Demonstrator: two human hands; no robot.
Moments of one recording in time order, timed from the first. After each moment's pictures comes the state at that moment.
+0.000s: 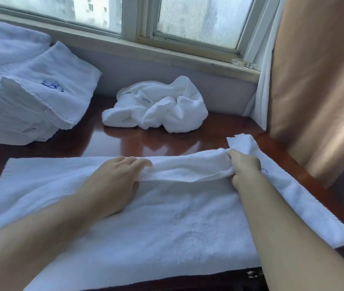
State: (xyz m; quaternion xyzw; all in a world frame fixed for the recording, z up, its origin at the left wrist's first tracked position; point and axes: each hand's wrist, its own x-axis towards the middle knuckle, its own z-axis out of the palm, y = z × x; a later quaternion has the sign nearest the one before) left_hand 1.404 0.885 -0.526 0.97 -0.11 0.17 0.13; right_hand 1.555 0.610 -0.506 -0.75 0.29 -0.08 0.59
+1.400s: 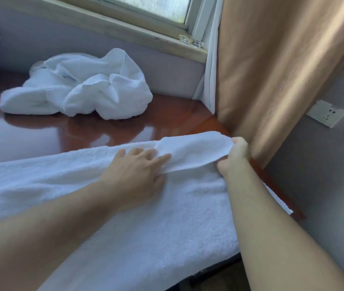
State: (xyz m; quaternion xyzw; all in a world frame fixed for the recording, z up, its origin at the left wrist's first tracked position) left_hand 1.491 0.741 -0.530 0.97 -0.20 0.10 0.10; right_hand 1.580 0.498 -0.495 -0.49 0.26 -0.11 0.82
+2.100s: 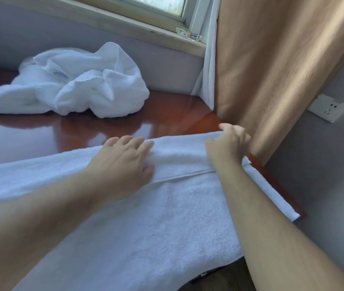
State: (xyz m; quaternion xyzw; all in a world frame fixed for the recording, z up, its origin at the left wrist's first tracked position) left_hand 1.510 0.758 -0.528 0.98 -0.18 0.11 0.05; right_hand 1.581 0.511 -0.504 -0.93 0.17 -0.27 0.18
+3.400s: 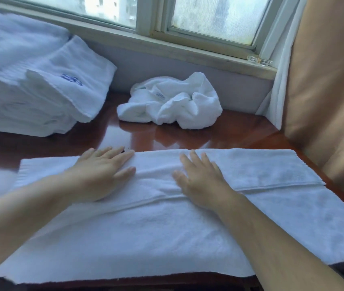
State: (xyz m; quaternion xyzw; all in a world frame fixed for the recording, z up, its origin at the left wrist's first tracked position) left_hand 1.400 0.954 -0.531 0.99 0.02 -0.06 0.09; right_hand 1.469 0.699 -0.521 -0.97 -0.22 0.08 0.06
